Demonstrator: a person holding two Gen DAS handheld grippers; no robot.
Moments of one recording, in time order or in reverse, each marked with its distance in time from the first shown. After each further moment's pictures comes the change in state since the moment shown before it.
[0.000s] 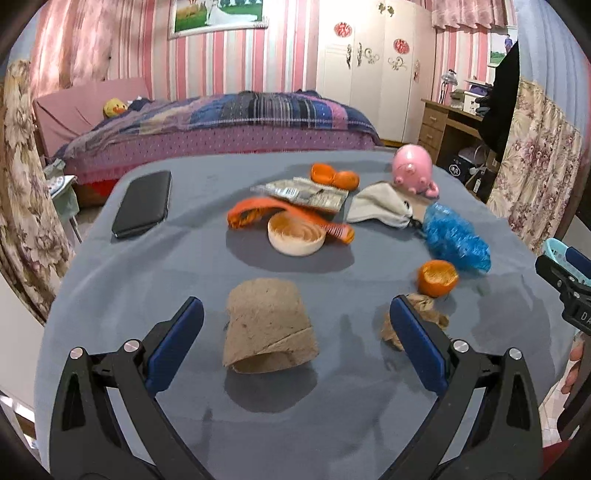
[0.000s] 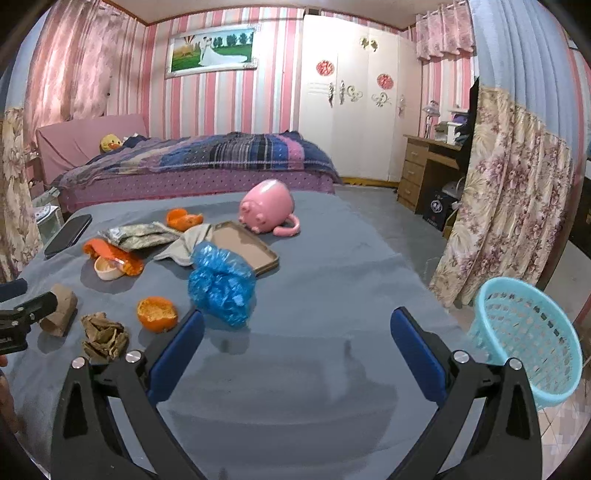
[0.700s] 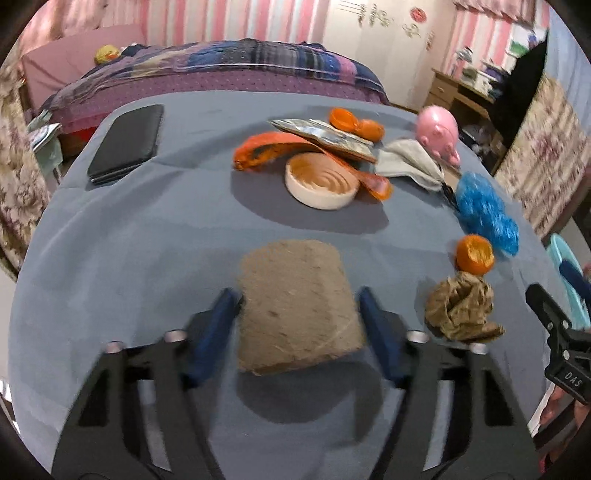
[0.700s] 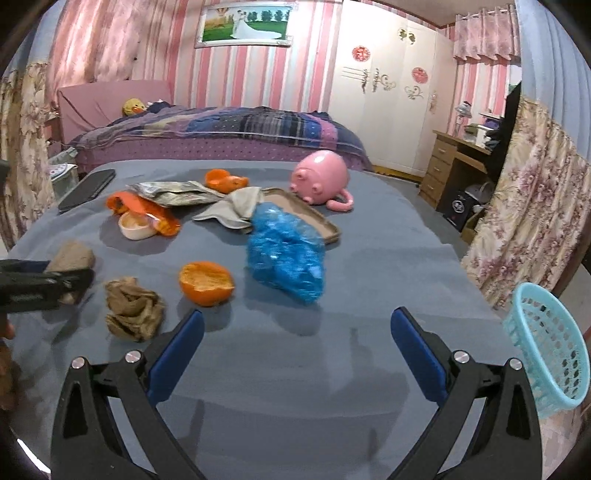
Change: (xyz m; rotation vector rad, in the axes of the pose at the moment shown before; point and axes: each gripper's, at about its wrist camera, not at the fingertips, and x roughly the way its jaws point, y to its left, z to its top) left arm 0.046 0.023 -0.003 -0.062 0.198 -0.064; right arm 0.012 0.064 -0.014 -0.138 0.063 0.063
